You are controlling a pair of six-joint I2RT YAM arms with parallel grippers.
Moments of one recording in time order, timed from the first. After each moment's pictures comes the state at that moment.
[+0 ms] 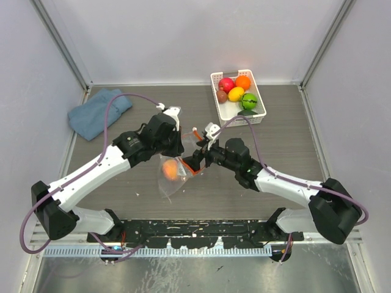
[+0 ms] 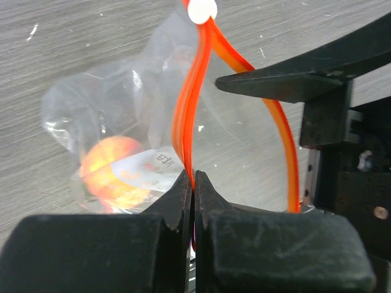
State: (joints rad) left arm -0.82 1.31 1.27 -0.68 -0.11 -0.55; right arm 0.78 1.27 0.59 0.53 -0.23 0.11
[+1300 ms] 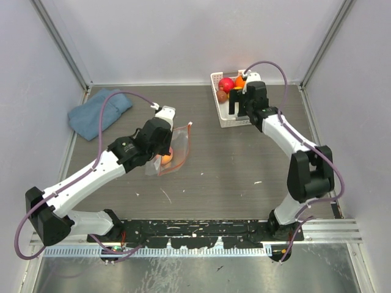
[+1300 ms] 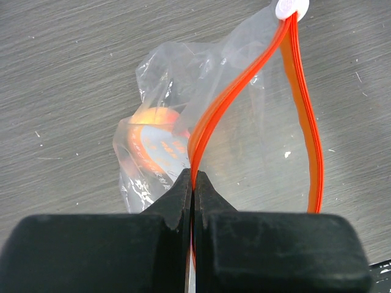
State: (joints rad) left arm -0.81 1.24 1.18 -0.64 -0.39 -0.32; right arm 0.26 1.62 1.25 -0.14 0.13 0.09
